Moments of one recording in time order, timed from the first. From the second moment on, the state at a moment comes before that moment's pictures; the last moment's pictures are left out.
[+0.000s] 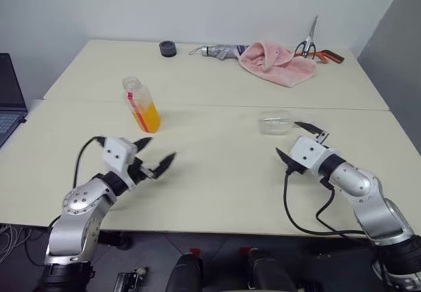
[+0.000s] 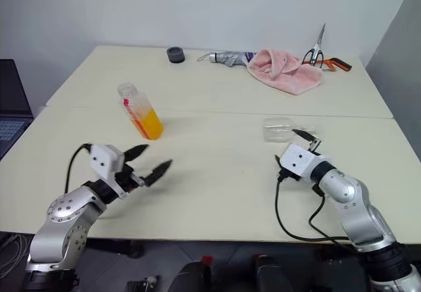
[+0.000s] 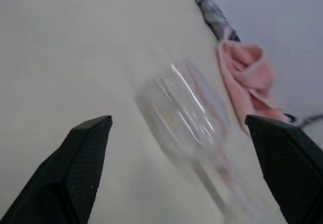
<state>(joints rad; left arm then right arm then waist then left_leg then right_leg) -0.05 0.62 0.14 -0.23 -0.42 0.26 -0.73 -0.21 -0.69 0.17 -0.23 -0.31 0.15 0.40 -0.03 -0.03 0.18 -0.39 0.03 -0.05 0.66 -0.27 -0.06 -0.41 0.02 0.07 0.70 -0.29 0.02</state>
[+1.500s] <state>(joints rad) -0.17 0.64 0.10 -0.20 -0.46 0.35 -0.88 -0.84 -0.38 0.38 0.91 -0.69 -0.21 -0.15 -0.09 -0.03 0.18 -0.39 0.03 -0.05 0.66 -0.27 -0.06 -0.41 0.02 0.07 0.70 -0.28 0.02</state>
